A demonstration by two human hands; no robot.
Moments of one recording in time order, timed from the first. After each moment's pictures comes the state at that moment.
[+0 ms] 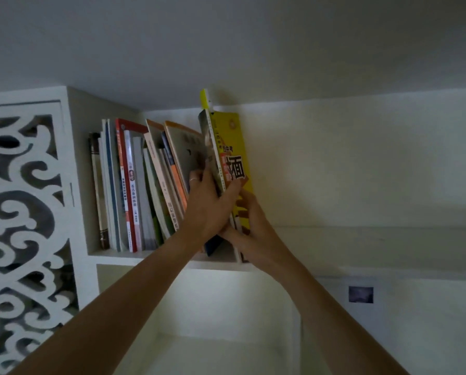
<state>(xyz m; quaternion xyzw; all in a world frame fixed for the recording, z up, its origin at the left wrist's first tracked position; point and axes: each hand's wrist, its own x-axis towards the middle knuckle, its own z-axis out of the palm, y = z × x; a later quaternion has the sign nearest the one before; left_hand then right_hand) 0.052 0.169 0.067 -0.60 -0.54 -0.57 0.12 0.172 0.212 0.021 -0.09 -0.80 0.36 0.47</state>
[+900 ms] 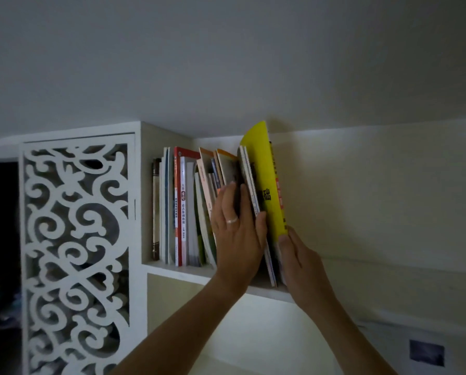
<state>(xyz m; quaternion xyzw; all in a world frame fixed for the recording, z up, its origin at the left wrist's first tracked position) 0.038 0.177 0.029 -0.46 -0.57 -0.51 0.45 0.174 0.210 0.007 -0.15 -0.77 0.31 0.54</state>
